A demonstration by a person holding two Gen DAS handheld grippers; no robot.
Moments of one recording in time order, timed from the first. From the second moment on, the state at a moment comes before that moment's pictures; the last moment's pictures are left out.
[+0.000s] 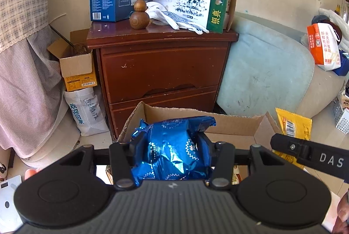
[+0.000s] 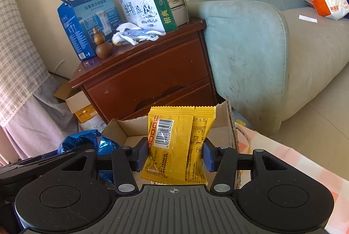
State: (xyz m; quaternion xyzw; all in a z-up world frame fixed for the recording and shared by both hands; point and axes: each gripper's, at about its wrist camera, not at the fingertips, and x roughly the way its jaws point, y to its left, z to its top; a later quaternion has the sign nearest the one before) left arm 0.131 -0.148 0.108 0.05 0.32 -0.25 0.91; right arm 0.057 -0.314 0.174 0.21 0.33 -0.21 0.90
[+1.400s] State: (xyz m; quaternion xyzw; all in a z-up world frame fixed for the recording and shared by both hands) left arm 0.008 -0.069 0.050 0.20 0.37 -0.35 0.84; right arm -0.045 -0.275 0.152 0.19 0.49 -0.18 0.83
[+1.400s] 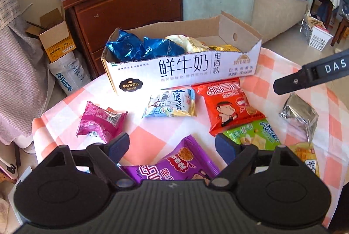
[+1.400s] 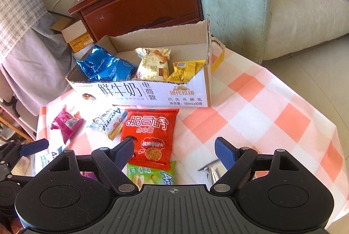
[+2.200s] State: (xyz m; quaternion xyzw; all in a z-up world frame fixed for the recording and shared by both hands) left arm -0.036 -0.062 0.005 0.26 0.41 -0.31 0.82; right arm -0.113 -0.230 0.101 0.20 0.57 -0.23 0.77
